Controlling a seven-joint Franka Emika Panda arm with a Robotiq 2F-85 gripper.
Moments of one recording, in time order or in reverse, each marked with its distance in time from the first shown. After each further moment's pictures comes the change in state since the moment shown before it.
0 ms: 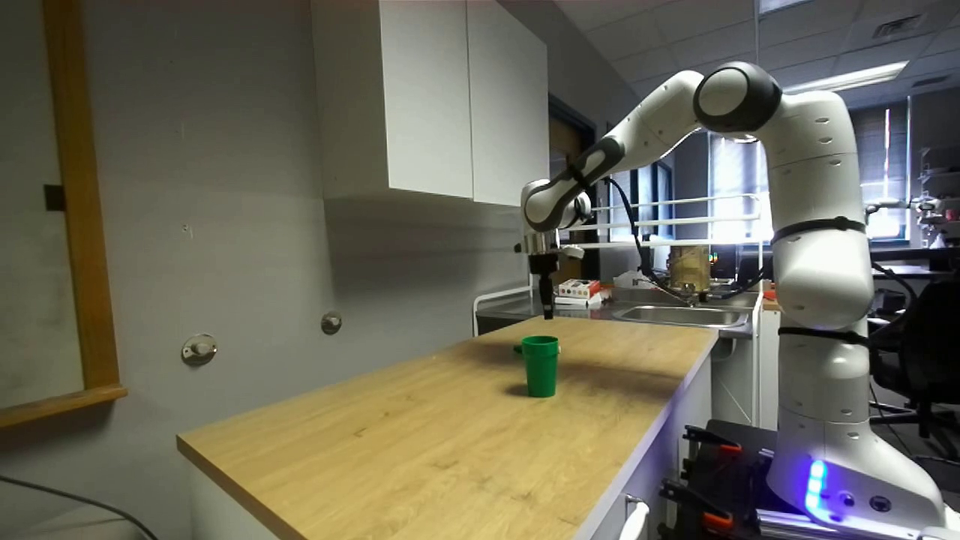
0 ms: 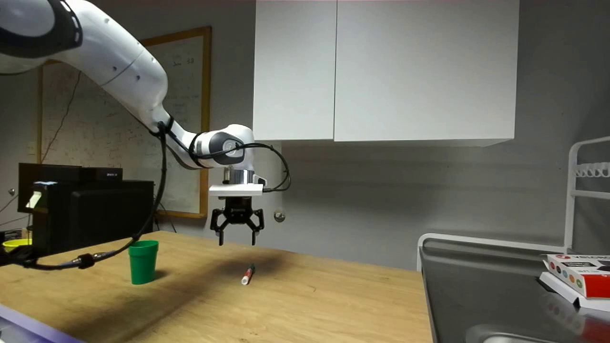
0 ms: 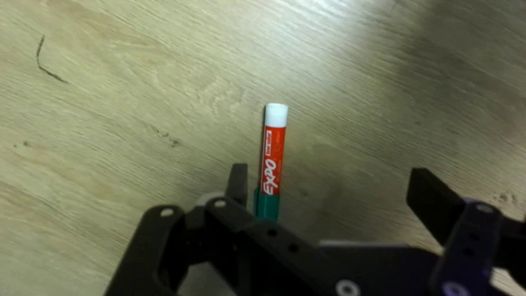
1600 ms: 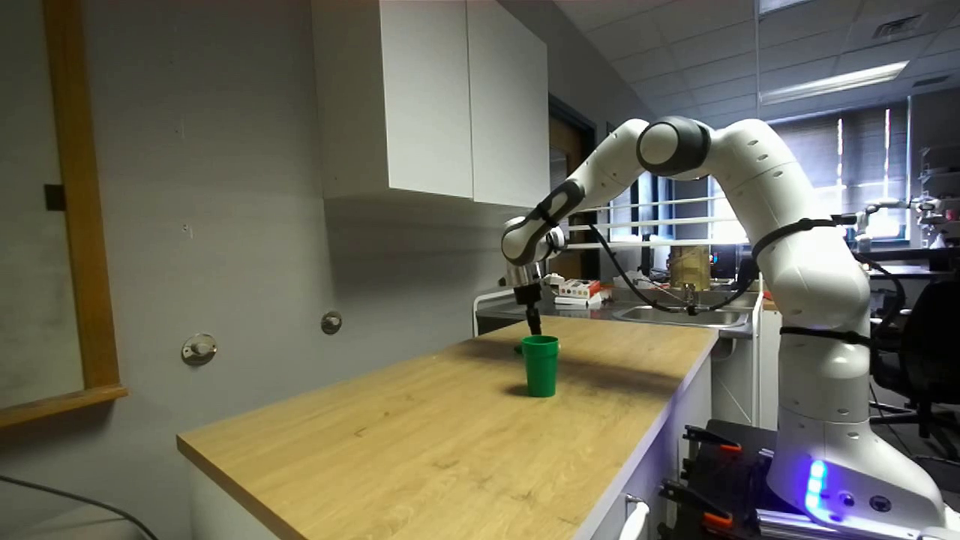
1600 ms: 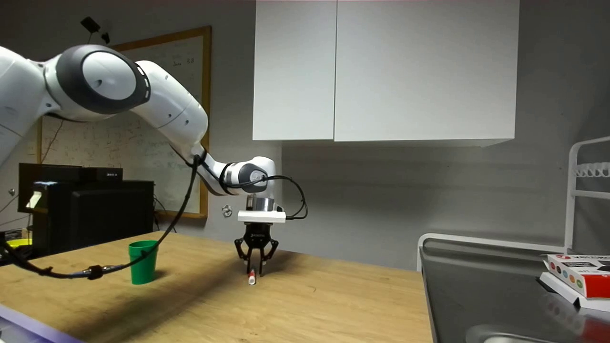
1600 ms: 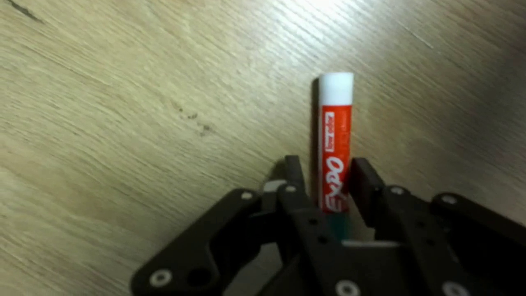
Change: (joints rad) arm -0.074 0.341 0.047 0.279 -0.003 -0.059 -0.088
